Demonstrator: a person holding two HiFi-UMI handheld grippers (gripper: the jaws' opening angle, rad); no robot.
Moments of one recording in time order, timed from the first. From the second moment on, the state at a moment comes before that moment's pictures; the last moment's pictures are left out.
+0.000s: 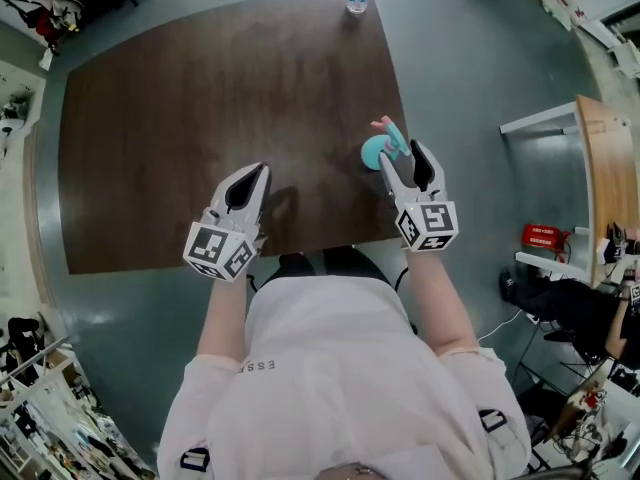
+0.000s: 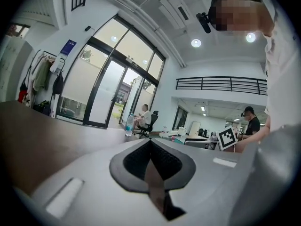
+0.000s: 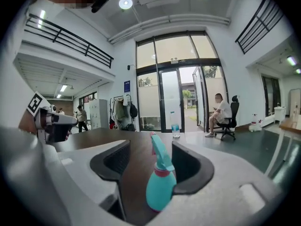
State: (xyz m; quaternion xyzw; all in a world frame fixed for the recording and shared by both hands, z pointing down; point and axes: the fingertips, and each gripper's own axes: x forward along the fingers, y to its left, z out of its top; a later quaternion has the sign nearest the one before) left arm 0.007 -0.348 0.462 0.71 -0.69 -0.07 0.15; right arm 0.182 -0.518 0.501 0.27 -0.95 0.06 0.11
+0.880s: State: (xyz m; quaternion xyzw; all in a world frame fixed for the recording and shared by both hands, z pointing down) left arm 0.068 -0.261 0.449 0.79 -0.60 -0.06 0.13; right arm 0.223 -0.358 0.495 0.27 -0.95 0.07 0.12
